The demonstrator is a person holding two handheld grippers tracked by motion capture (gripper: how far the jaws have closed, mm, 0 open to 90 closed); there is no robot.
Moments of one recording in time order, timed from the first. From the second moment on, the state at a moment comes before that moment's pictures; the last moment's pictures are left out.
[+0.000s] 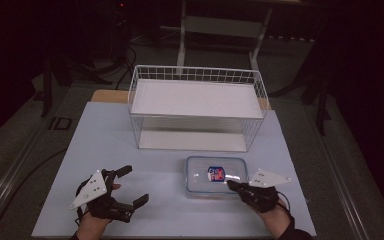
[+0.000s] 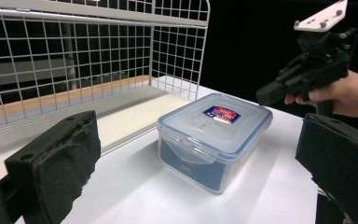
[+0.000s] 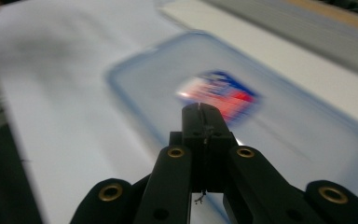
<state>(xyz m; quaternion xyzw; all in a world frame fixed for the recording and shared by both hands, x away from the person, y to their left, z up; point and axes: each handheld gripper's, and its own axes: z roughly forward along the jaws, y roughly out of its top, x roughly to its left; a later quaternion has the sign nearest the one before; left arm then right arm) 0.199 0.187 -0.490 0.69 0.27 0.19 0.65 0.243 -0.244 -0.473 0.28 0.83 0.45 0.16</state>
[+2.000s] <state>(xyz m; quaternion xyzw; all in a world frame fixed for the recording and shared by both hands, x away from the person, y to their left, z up) 0.201 0.182 -0.493 0.70 0.27 0.18 0.64 0.292 -0.228 -0.497 0.34 0.83 0.42 0.13</state>
